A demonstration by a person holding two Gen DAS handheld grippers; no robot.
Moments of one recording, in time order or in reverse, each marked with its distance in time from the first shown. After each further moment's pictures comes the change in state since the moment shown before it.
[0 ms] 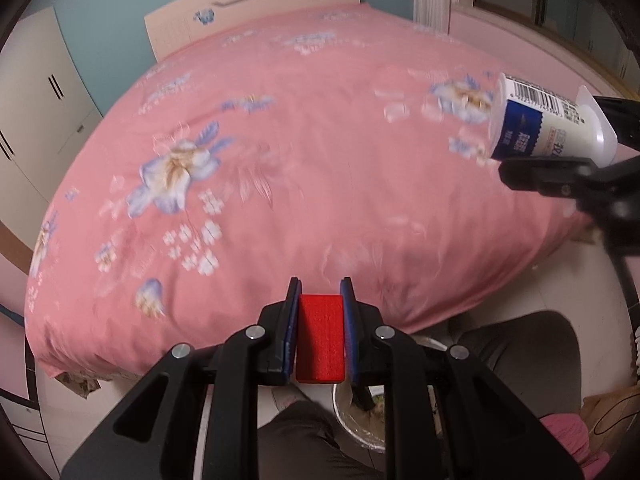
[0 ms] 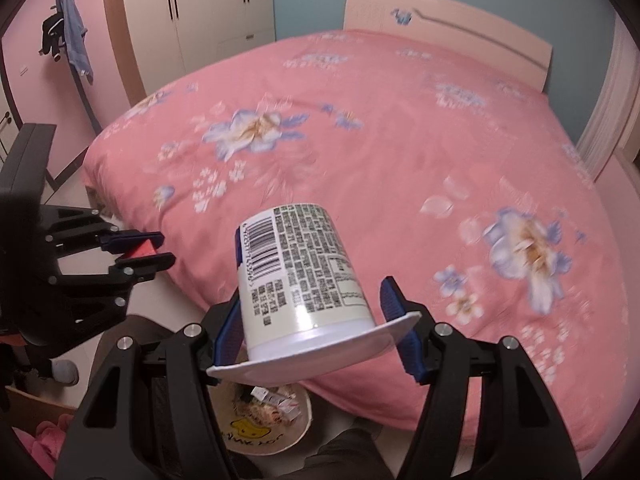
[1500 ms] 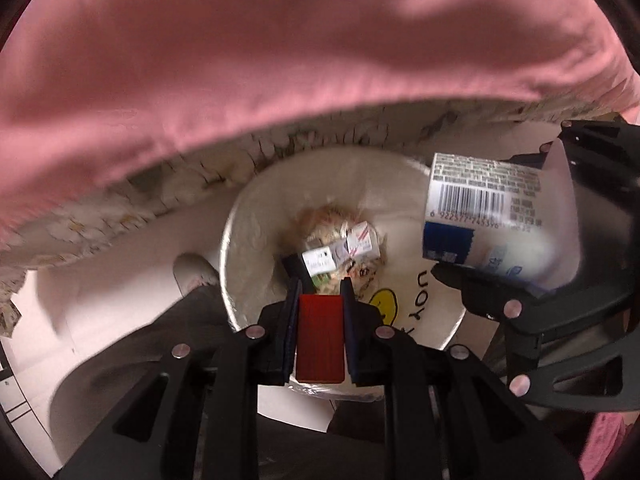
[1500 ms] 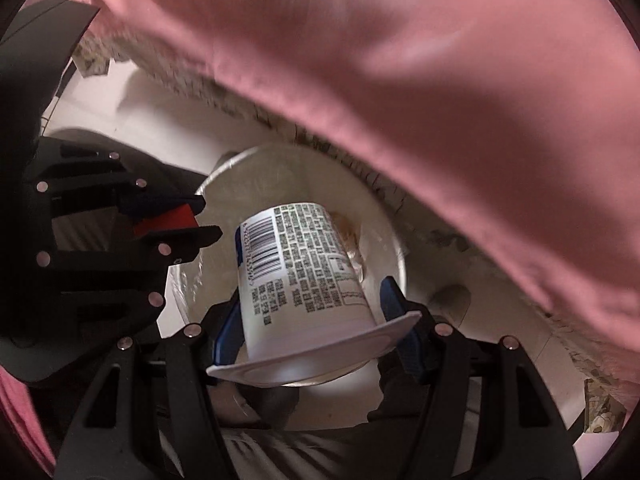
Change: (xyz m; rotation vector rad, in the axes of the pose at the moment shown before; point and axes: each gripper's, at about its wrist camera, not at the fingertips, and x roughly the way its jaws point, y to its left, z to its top) left arm 0.211 -0.068 -0.167 -0.035 0.526 -0.221; right arm 0.237 0.072 -0.186 -0.007 0.570 0.155
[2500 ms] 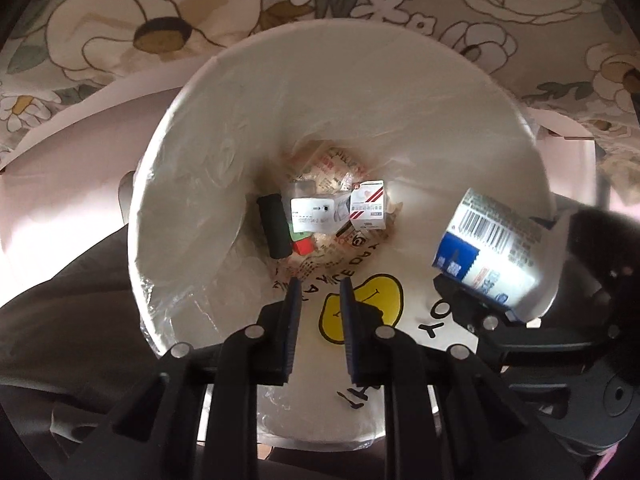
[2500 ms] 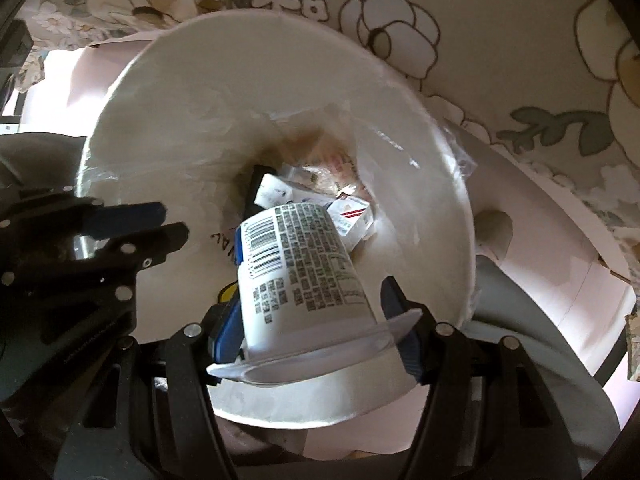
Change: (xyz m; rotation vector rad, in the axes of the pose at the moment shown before) left arm 0.118 0.027 -0.004 -0.238 0.197 -0.105; right arm 0.127 -0.015 -0.010 0.189 0.224 -0.004
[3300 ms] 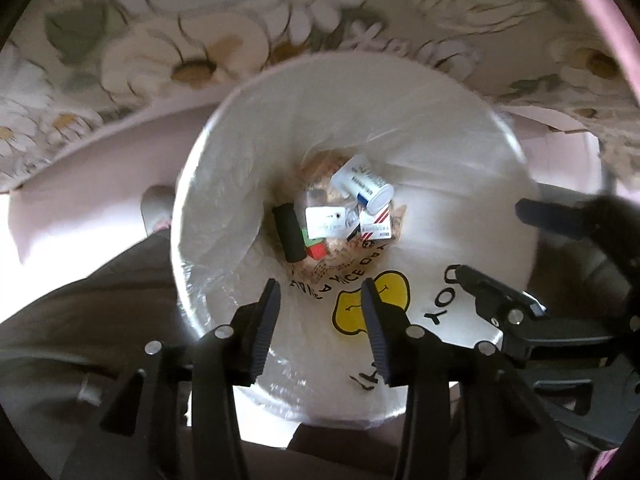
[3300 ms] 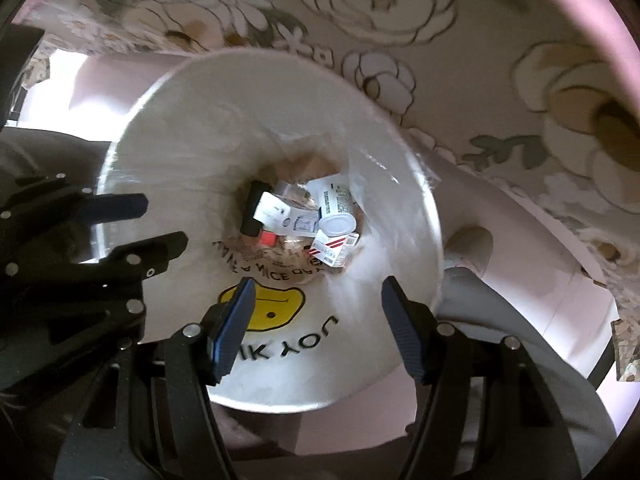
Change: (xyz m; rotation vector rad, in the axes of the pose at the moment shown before) left arm -0.033 -0.001 -0.016 0.060 -0.082 0.060; right arm -0.050 0.005 -0.022 -0.015 -0.111 -0.010
